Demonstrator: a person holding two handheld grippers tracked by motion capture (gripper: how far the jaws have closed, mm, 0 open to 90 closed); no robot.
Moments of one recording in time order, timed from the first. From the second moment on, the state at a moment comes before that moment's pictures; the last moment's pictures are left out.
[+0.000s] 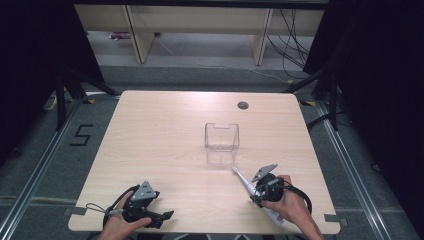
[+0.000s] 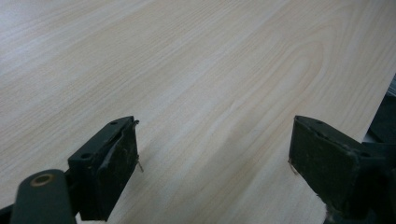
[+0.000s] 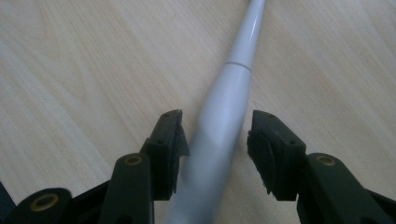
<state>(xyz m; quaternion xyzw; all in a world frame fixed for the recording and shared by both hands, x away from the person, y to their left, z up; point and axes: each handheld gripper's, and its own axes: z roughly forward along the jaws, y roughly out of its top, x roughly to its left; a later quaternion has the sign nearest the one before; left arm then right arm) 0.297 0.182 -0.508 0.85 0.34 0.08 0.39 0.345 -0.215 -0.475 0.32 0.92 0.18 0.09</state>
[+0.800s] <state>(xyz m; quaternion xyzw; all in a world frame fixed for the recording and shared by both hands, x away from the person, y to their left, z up) 0.297 0.181 -0.509 0.85 0.34 0.08 0.39 0.352 -0.213 -0.476 0.31 0.94 0.15 0.06</state>
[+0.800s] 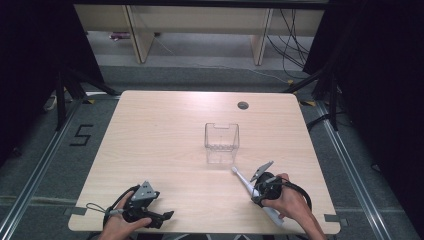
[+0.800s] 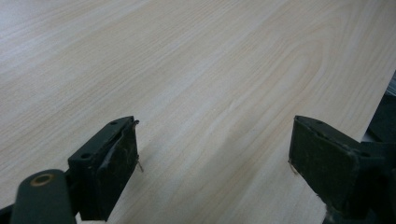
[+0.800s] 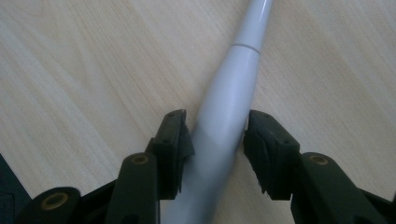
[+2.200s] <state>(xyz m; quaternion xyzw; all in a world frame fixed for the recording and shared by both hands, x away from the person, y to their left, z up) 0.297 0.182 -0.508 0.86 0.33 0.08 0.39 0.375 -0.191 -0.474 0.29 0.96 0.02 0.00</state>
